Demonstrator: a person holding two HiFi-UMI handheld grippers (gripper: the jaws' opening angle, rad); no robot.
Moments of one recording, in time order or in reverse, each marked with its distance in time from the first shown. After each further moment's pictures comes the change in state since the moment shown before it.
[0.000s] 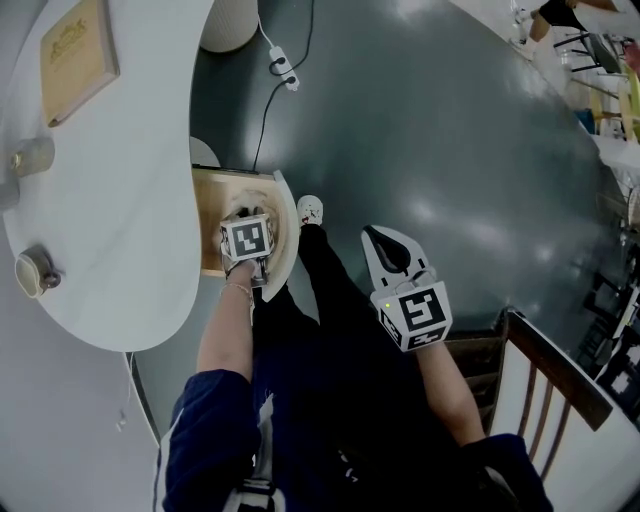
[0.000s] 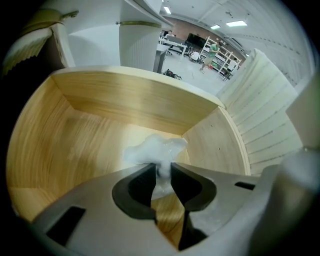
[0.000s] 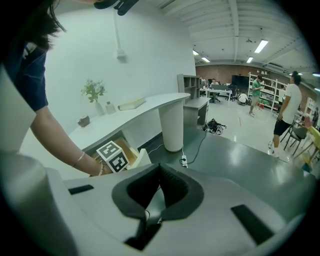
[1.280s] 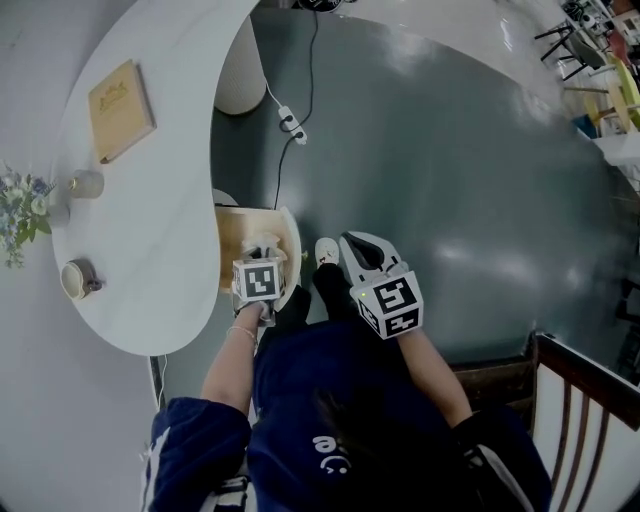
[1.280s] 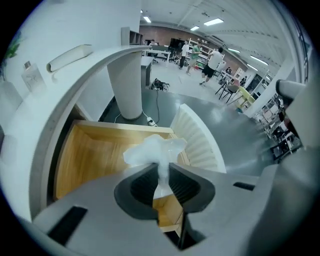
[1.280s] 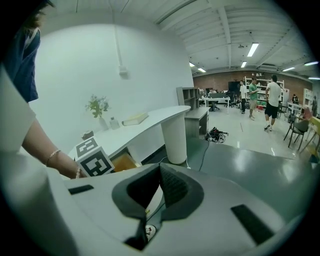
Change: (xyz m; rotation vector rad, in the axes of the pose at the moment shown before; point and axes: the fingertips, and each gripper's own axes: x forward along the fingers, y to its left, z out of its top) left arm -0.118 -0.035 0.010 0.176 -0.064 0.018; right arm -0.018 0.018 0.032 0.047 -0.149 0.027
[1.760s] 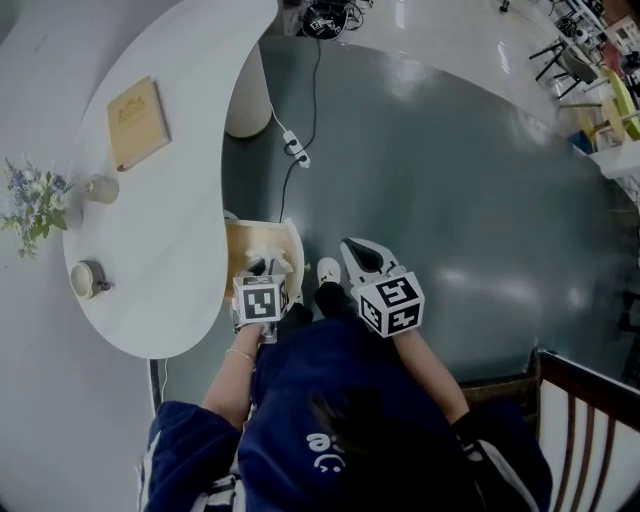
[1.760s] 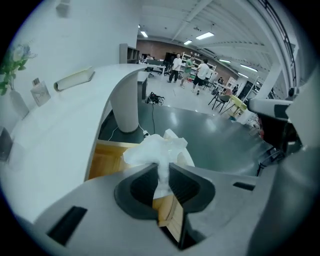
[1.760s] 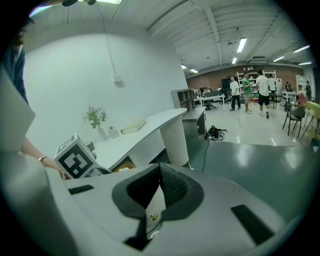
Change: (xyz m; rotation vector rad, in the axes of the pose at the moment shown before) left arm -0.066 -0.023 0.023 0.025 -0.155 -0.045; right arm -0.015 0.002 0.012 0.104 -0.051 0.004
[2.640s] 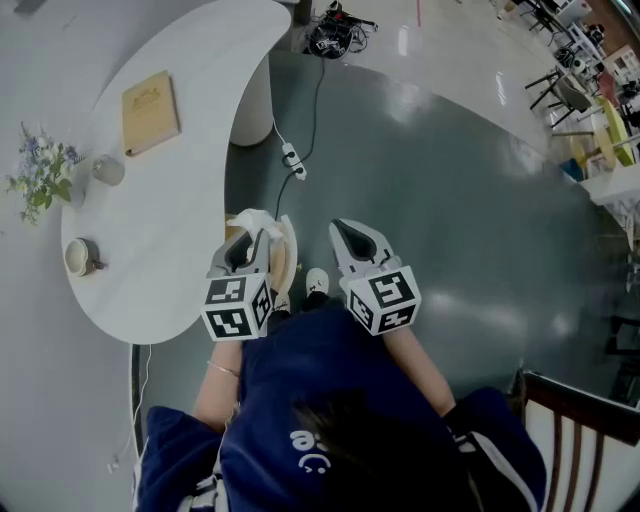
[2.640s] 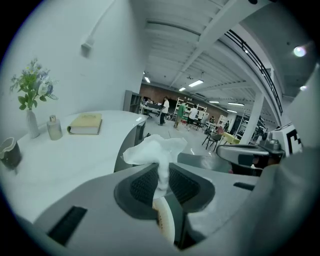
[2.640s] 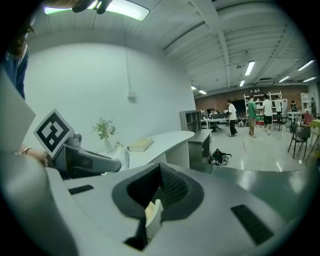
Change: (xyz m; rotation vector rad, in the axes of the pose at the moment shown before) left arm -0.133 -0.024 0.103 -0.042 -0.506 -0.072; right arm -0.030 0.036 0.076 -0.141 -0.209 0.019
